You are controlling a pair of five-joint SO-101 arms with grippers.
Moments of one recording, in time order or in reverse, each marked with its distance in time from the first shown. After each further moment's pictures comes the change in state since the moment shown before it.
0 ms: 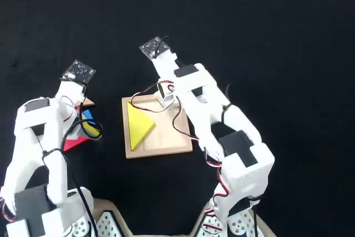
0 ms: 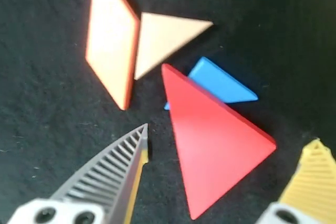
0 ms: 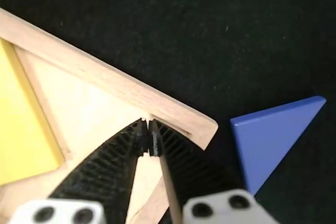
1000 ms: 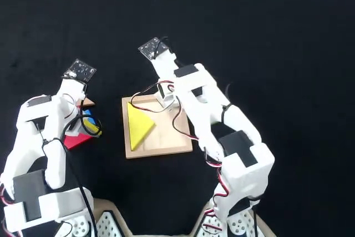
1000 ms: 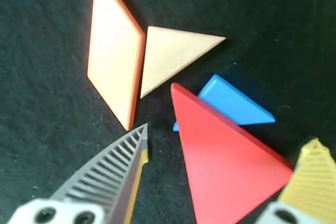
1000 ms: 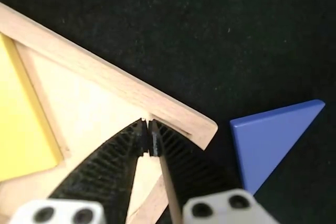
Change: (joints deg) left arm 0.0 7.6 -2.5 -5.2 -0.1; right arm 0.0 0.0 0.0 0.0 1.0
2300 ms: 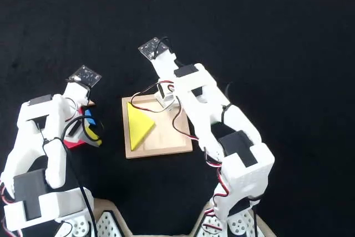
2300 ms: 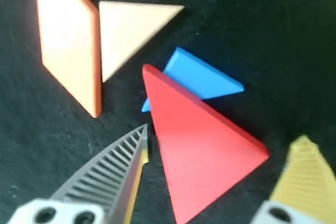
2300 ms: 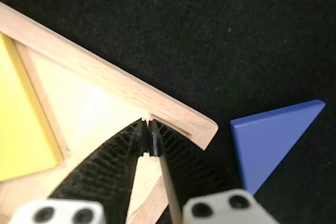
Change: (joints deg) left arm 0.5 0.4 -0.6 7.0 -4.2; right arm 0.0 0.0 0.0 0.0 0.0
